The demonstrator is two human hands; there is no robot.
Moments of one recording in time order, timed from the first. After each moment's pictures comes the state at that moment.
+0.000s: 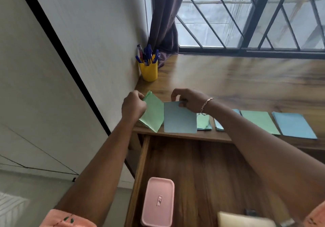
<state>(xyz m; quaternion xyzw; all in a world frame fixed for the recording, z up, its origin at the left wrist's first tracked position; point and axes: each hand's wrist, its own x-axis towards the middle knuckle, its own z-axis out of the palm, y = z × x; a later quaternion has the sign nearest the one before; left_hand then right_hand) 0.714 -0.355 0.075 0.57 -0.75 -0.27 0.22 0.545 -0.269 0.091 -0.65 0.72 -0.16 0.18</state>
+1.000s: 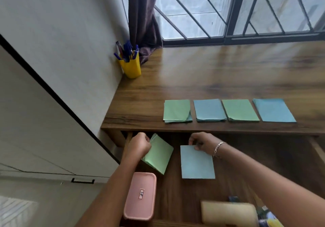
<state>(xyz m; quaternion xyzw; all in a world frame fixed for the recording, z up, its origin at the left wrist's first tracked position) 0.699 -0.265 -0.018 0.57 -0.76 -0.31 -0.03 0.505 -0.140 -0.029 -0.52 0.78 -0.11 0.33</state>
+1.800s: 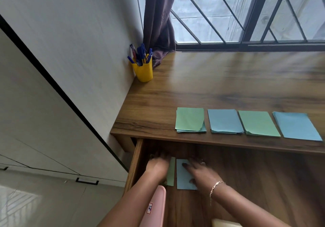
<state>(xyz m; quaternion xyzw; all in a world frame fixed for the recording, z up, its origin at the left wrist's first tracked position) 0.691 -0.251 -0.070 0.36 -0.88 -0.11 -0.28 0.565 -0.139 -0.094 -0.62 0.75 0.00 0.22</state>
